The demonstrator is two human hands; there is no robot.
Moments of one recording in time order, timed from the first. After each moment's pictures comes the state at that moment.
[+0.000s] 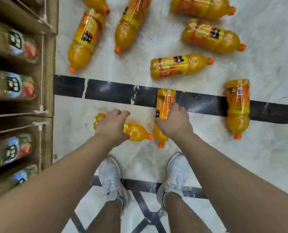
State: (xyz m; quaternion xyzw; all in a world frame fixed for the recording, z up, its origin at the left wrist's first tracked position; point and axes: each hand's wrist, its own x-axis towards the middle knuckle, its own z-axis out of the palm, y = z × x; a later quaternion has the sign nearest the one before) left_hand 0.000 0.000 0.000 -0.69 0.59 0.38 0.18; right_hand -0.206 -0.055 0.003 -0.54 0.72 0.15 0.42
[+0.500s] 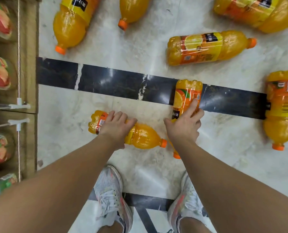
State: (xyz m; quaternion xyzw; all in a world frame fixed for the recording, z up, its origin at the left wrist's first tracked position) left_hand 0.028 0.027 -0.149 -0.52 0.72 0.30 0.35; right_hand -0.179 -0.015 -0.156 -0.50 0.81 0.12 0.30
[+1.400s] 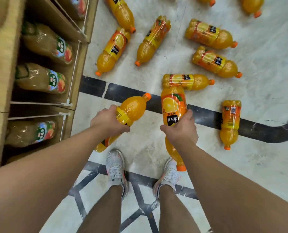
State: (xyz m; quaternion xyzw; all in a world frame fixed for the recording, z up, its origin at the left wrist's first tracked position) left_hand 0.056 -0.002 0.102 -0.79 0.42 0.40 0.18; right_hand -0.185 -0.052 0.112 -0.51 0.78 0.11 0.36
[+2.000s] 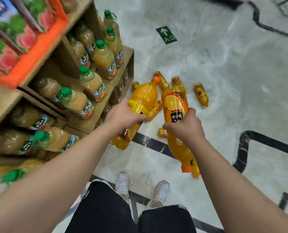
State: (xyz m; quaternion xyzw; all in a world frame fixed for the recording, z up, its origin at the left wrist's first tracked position) left_hand 0.108 0.003 0.601 -0.84 0.39 0.35 -0.14; right_hand -0.102 -0.053 0.630 -0.61 0.71 -0.02 0.34
